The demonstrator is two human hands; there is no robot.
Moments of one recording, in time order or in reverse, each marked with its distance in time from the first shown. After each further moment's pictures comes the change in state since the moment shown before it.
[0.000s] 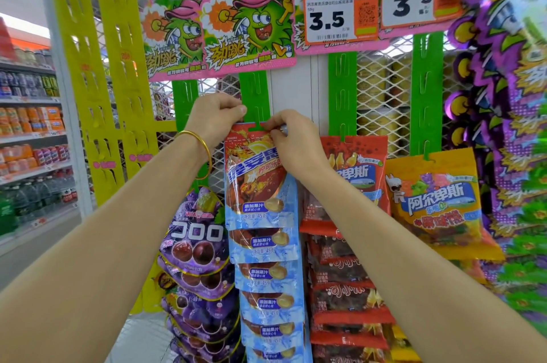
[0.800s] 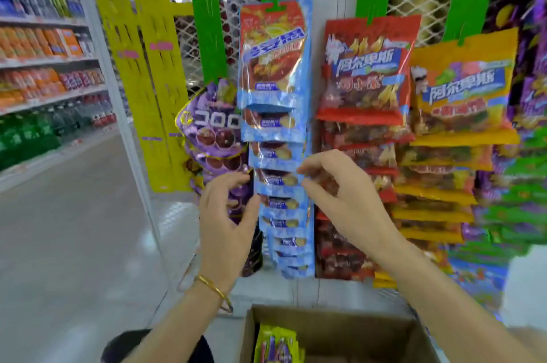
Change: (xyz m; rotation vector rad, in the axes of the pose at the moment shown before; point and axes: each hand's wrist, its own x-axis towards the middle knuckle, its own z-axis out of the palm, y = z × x) left_hand -0.275 -0.129 0.018 0.063 0.212 0.191; right_hand -0.216 0.043 -0.014 0.152 -0.245 -0.072
